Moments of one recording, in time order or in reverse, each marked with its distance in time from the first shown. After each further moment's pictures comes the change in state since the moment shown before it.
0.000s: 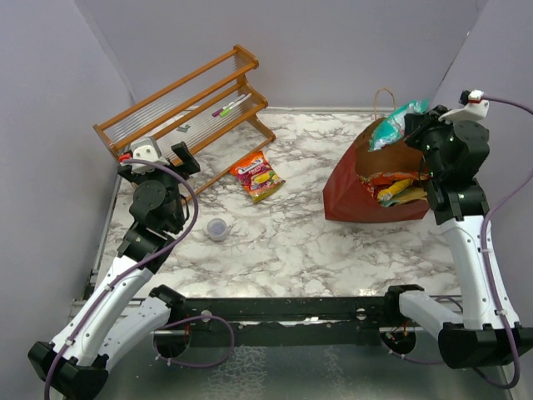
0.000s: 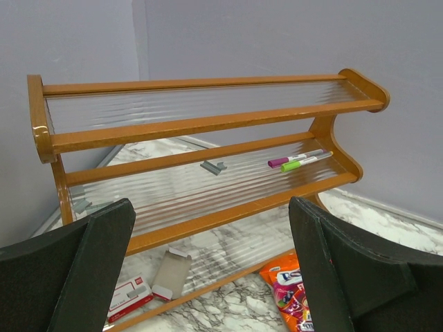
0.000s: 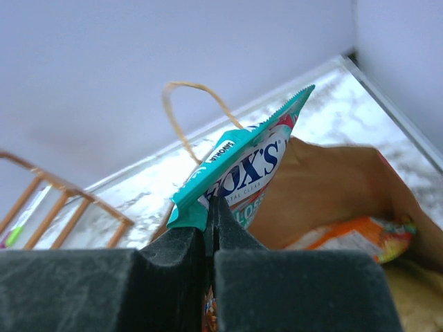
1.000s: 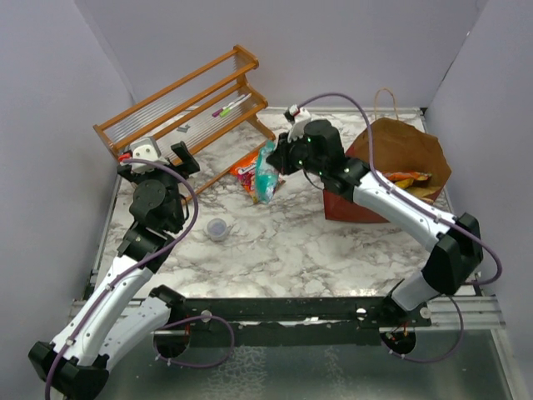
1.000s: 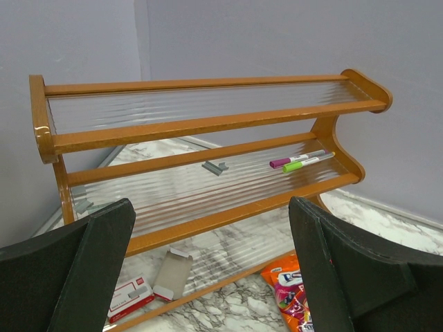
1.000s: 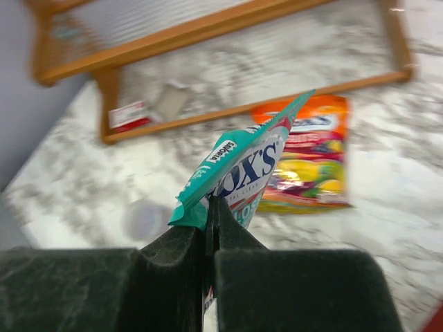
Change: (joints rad) left arm 0.006 0.004 0.002 0.000 0.001 -0.002; right arm 0.657 0.512 0.160 0.089 -0.269 -0.127
